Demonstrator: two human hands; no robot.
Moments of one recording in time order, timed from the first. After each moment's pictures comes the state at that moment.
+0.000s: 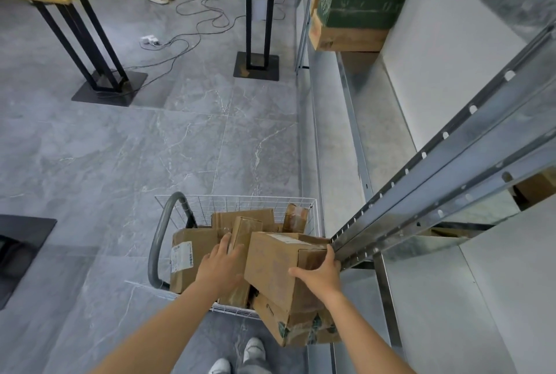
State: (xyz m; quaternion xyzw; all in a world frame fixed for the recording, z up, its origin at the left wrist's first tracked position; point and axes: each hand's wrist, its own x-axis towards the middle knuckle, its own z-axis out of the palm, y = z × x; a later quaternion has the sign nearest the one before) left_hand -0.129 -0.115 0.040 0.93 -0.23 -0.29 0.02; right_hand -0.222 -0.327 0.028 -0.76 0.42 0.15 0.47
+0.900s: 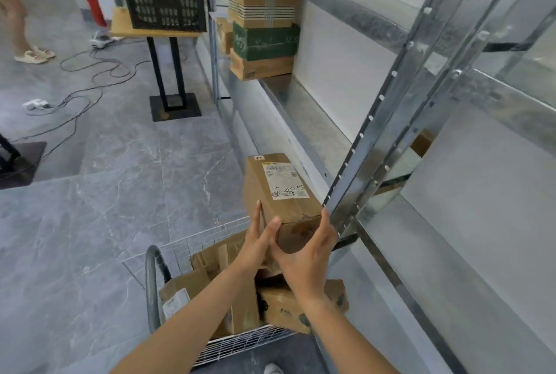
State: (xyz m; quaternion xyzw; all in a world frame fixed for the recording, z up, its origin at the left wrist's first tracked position) left_hand -0.119 -0.123 0.153 0.59 -0.17 -0.45 0.65; right_hand -0.212 -0.184 0.144 -0.79 0.41 -0.35 0.30
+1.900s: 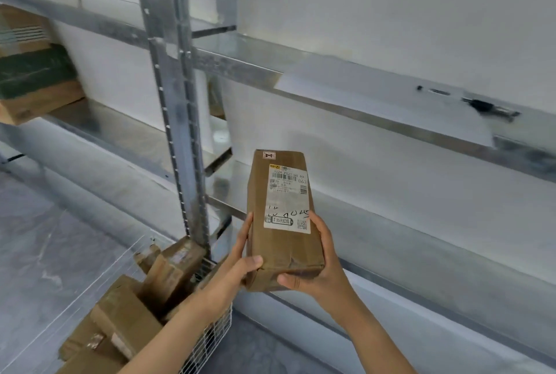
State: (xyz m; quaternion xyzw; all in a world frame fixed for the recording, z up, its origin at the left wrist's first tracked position) left_hand -0.294 -0.123 0.195 0.39 -0.45 -0.65 0.47; right_hand -0.488 -0.124 0.224 -0.62 0.43 -0.41 0.51
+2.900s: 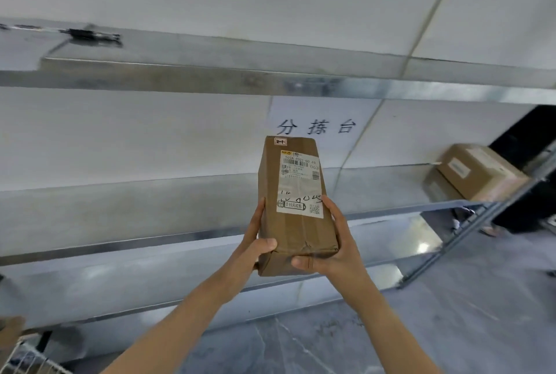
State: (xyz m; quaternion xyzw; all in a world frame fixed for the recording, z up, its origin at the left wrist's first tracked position) left_hand -0.740 -0.027 0.209 0.23 -0.60 -0.74 0.22; right_hand -0.885 0.094 0.239 -0.43 0.62 -0.59 0.29
